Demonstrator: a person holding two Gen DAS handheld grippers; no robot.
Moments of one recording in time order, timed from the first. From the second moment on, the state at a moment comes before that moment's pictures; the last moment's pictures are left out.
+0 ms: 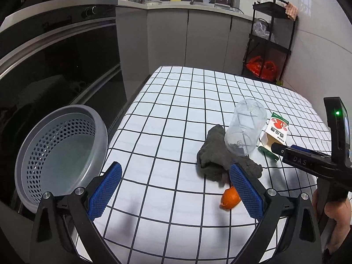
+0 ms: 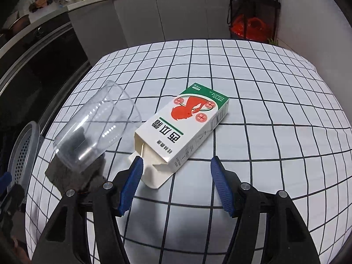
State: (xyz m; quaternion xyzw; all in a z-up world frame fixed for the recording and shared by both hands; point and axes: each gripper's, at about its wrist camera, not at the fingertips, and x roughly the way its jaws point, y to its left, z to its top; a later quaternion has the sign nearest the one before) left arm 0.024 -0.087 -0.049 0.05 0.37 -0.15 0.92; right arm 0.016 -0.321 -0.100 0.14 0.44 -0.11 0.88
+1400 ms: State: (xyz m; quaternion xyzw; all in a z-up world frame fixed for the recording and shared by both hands) left arm 0.013 -0.131 -0.094 0.09 0.43 -0.18 0.88; right arm -0.047 -0.360 -0.072 0.20 0.39 -0.09 0.89
